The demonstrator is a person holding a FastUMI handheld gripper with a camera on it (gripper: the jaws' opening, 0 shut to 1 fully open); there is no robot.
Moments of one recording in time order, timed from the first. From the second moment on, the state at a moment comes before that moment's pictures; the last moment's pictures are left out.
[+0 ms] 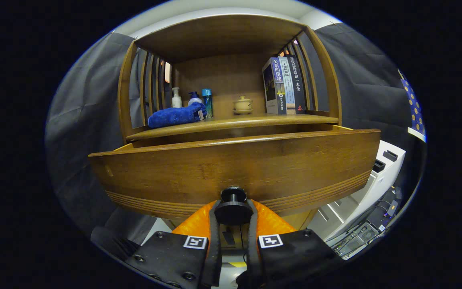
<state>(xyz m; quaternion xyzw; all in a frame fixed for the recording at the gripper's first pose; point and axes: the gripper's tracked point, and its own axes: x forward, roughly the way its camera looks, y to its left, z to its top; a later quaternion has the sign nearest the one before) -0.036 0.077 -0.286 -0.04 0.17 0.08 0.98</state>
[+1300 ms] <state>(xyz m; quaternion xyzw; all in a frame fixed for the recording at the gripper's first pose) -0.096 0.077 -0.249 -0.07 0.17 0.10 0.98</state>
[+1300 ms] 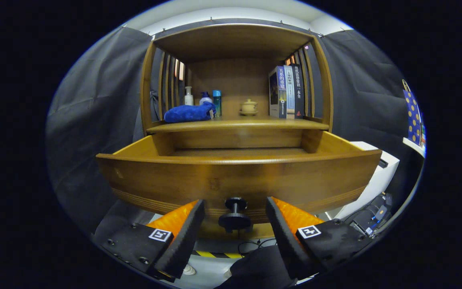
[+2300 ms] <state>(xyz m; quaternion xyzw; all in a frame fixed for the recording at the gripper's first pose) 0.014 0.089 -0.195 -0.08 0.27 0.08 0.96</state>
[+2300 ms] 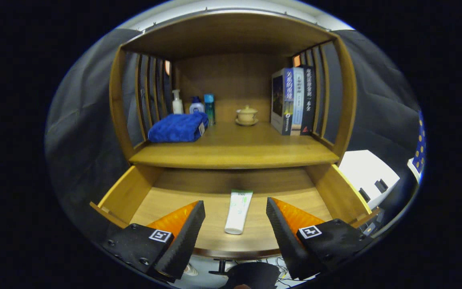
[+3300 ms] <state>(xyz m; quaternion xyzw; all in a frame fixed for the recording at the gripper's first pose) 0.036 0.091 -0.324 -0.10 0.58 0.03 0.81</state>
